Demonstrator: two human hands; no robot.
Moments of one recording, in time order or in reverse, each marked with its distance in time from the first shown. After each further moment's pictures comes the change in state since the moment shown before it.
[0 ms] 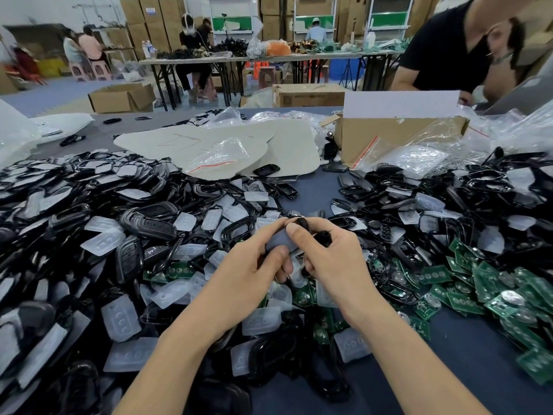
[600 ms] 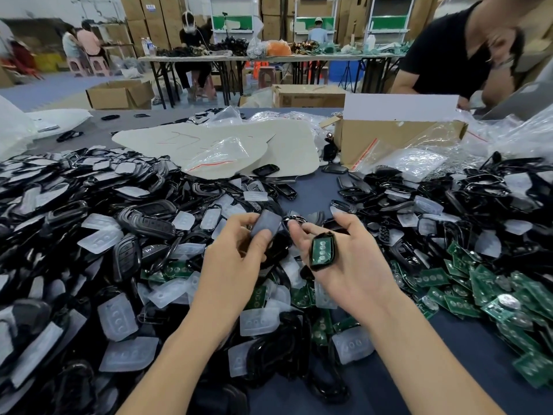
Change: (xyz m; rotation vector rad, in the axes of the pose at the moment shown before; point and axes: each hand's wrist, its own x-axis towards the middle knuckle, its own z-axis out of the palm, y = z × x) left_hand 0.003 -0.009 0.005 0.040 0.413 -0.089; right_hand 0.009 -0.013 -0.011 0.997 -0.048 0.524
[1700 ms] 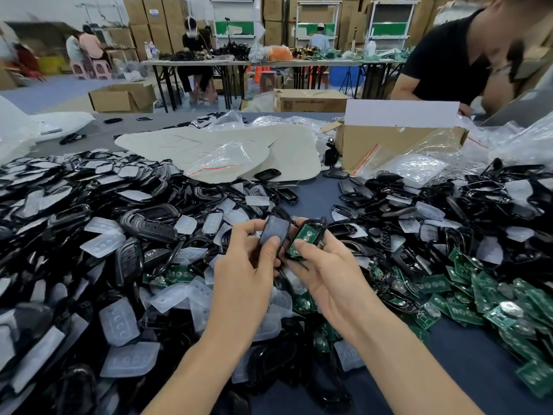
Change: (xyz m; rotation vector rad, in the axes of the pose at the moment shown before) left_hand -0.011 -0.003 0.017 -0.063 0.095 0.047; right_hand 0.003 0.026 0.000 -0.395 -0.018 -0.217
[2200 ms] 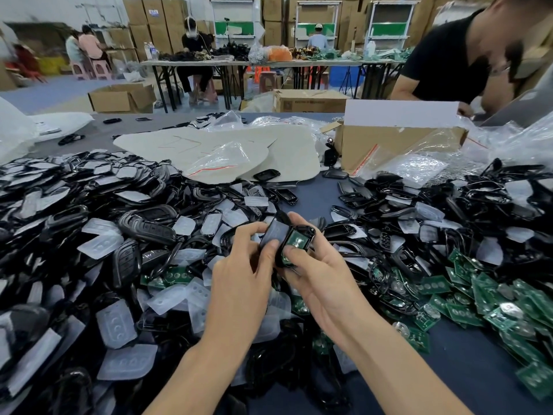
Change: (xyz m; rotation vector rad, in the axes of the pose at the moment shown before) left_hand -0.002 -0.005 0.000 0.248 0.035 0.150; right_hand -0.006 0.005 0.007 -0.065 -0.075 0.003
